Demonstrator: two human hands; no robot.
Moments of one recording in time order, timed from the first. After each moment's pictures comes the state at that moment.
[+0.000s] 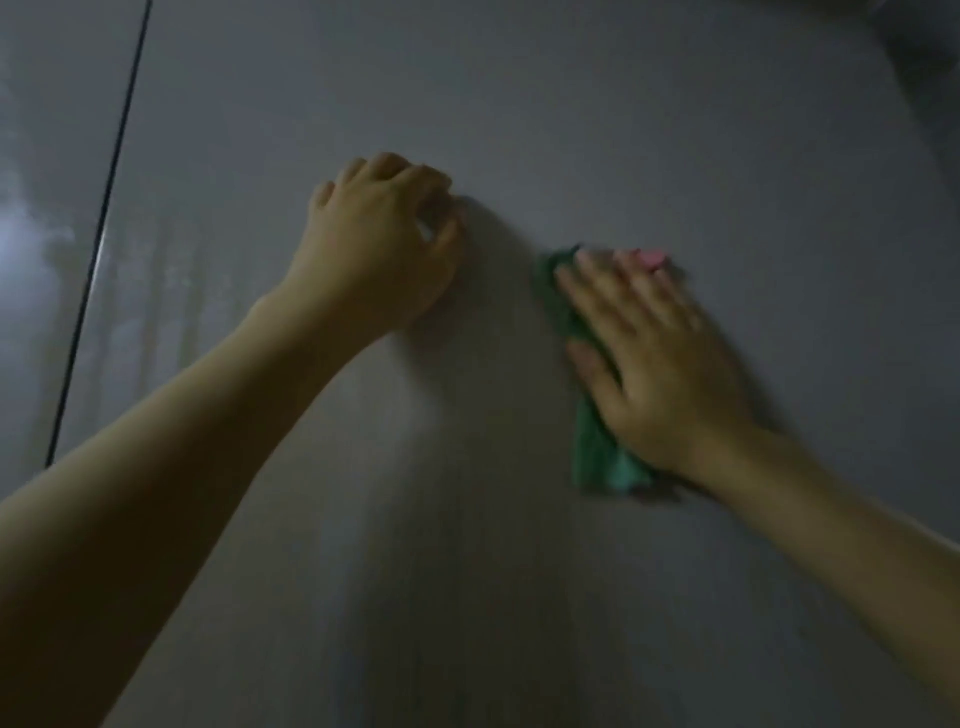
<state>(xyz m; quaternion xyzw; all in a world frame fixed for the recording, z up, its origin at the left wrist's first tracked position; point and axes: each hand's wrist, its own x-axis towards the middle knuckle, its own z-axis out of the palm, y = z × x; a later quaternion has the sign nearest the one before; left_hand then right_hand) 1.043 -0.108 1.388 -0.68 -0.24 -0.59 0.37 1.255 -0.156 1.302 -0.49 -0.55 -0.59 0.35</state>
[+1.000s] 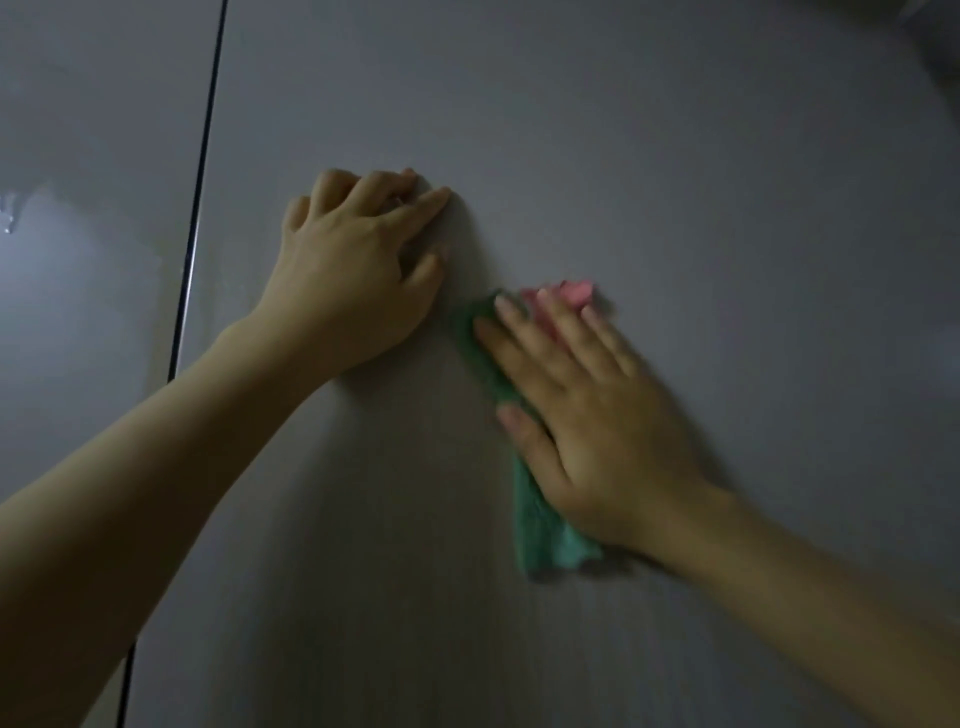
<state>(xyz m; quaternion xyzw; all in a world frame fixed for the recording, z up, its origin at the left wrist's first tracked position) 0.973 -0.069 1.365 -0.69 -0.24 -0.56 0.39 1.159 -0.122 1.266 -0.45 -0.58 -0.60 0.30</state>
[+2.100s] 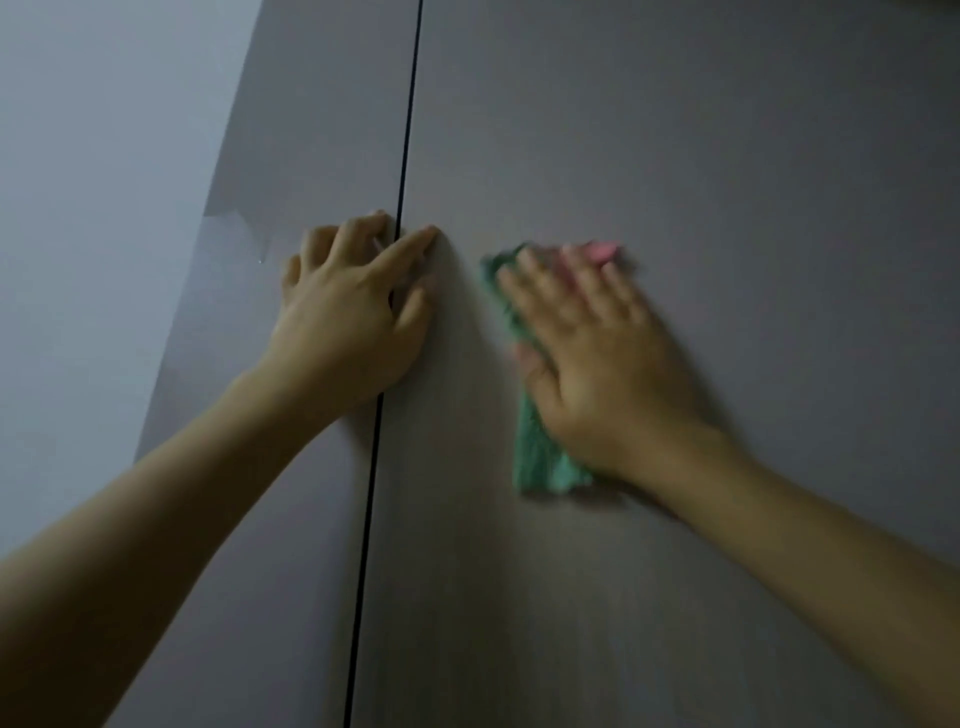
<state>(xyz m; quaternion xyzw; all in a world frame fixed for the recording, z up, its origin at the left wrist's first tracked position) 0.867 -0.044 1.340 -0.65 -0.32 -0.59 0.36 1.064 -0.097 1.314 -0.46 -0.57 -0.61 0.32</state>
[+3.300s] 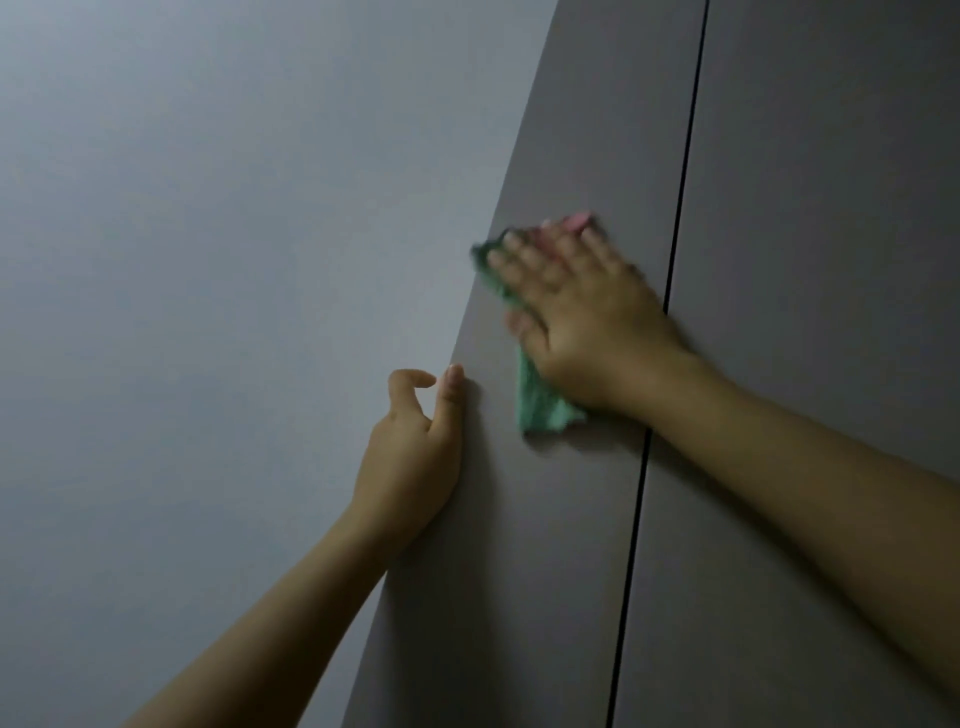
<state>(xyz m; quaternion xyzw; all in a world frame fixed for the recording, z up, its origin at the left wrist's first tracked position) 0.765 -0.004 1.231 -0.56 -0.37 -0.74 -0.03 0.897 -0.045 1.356 -0.37 -0.65 -0.62 0.22</state>
